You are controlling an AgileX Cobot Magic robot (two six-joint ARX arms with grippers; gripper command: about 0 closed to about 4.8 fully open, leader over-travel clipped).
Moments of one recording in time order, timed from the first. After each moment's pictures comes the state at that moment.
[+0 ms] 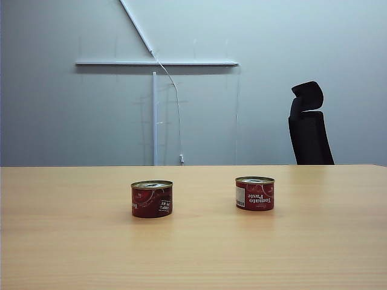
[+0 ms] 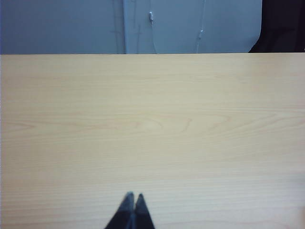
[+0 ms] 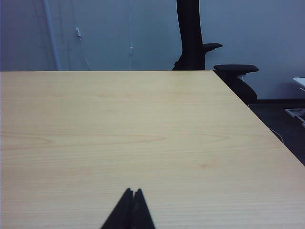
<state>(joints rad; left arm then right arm) 0.00 0.00 0.01 -0.08 0.11 0.01 -0.08 0.00 0.00 -0.02 0.07 -0.03</state>
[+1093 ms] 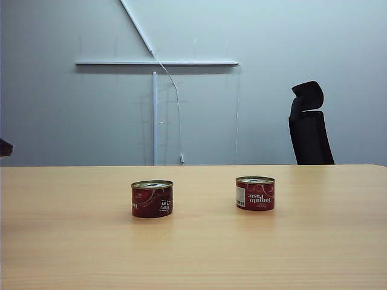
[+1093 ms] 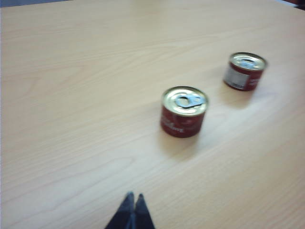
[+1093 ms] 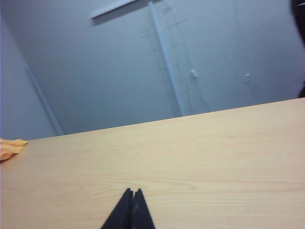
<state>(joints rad) -0.49 0.17 0.01 -0.08 0.09 0.01 -0.07 0.01 0.07 0.12 -0.33 0.34</state>
